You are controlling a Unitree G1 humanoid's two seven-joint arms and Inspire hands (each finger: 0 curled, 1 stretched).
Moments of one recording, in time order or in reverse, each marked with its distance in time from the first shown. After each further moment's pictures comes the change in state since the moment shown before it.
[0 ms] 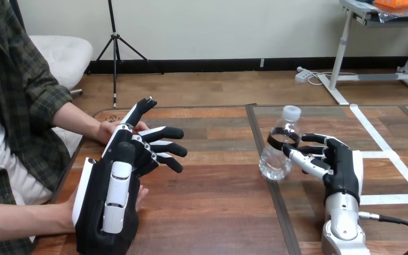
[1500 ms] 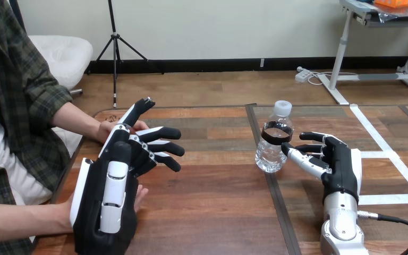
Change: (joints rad) left arm 0.003 0.000 0.000 0.000 -0.020 -0.001 0.000; right arm 0.000 0.005 0.004 0.000 -0.008 -0.020 -0.005
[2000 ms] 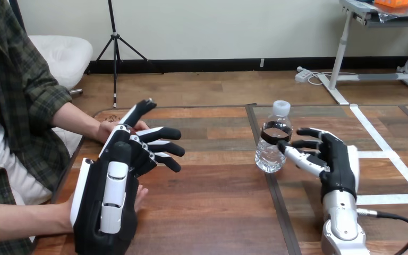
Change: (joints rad) left arm 0.000 0.001 0.000 0.000 -0.001 0.000 -0.005; right arm 0.001 -0.003 -0.005 0.000 0.010 -0.036 0.067
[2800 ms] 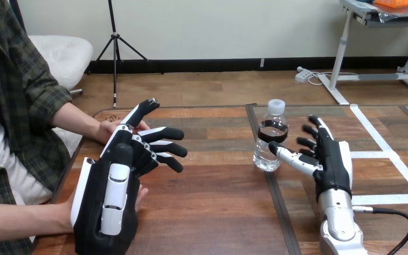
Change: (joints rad) left arm 0.003 0.001 0.002 0.000 0.000 -0.017 -0.023; right arm 0.001 0.000 0.016 0.000 -0.040 -0.029 0.017
